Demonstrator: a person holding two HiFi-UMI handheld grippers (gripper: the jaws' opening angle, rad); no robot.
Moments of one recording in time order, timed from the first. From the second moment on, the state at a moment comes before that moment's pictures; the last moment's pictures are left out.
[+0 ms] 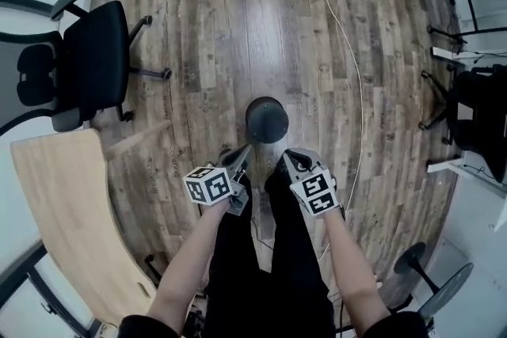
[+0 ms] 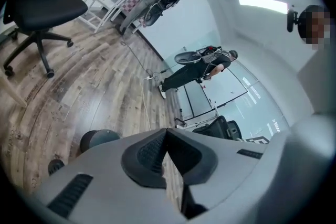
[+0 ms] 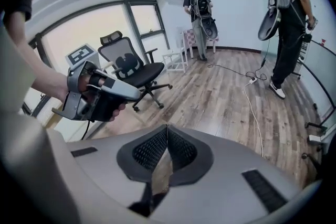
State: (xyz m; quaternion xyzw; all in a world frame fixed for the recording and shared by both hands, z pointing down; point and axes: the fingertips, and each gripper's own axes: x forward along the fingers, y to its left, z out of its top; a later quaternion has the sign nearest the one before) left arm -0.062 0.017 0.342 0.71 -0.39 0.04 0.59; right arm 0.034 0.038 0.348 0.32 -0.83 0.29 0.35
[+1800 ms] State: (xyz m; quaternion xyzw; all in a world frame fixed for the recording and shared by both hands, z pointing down) left arm -0.079 0.001 -0.063 0.88 -0.40 0.02 0.26; right arm 0.056 0.018 -0.047 0.44 -0.88 0.15 0.12
